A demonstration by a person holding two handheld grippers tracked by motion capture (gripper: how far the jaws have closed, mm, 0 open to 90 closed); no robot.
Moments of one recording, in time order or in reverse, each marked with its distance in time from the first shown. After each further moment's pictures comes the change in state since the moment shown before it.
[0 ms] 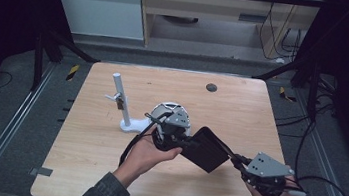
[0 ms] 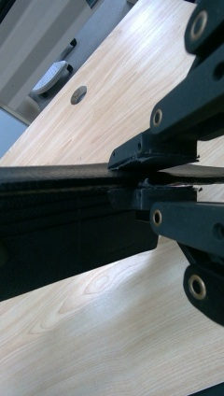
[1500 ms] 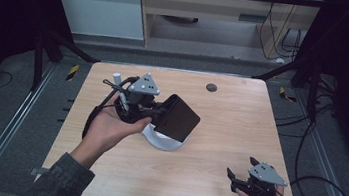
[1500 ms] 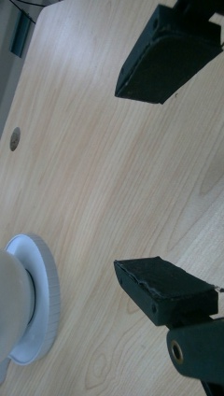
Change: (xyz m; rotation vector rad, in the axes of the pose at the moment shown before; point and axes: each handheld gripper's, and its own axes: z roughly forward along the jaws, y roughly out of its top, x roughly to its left) left arm 0.013 0.046 -0.118 0.010 0.240 0.080; right arm 0.013 -0.081 0.050 -0.031 -0.213 0.362
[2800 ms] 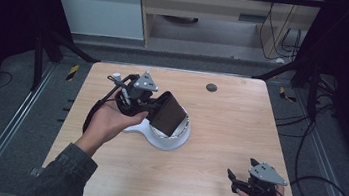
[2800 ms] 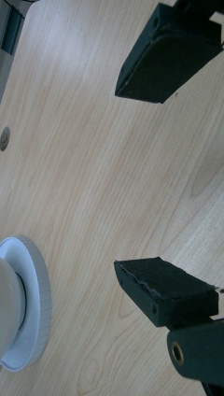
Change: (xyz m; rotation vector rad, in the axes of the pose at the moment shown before) left arm 0.031 -0.017 0.028 0.107 0.077 0.020; right arm -0.003 -0.004 0.002 0.024 0.003 0.011
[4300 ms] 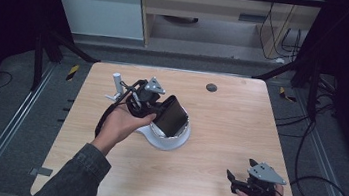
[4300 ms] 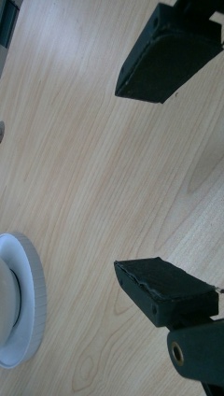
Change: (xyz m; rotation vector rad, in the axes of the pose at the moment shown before) left arm 0.006 -0.010 0.045 0.021 -0.010 -0.079; right arm 0.000 -0.001 0.002 0.018 0.013 -0.005
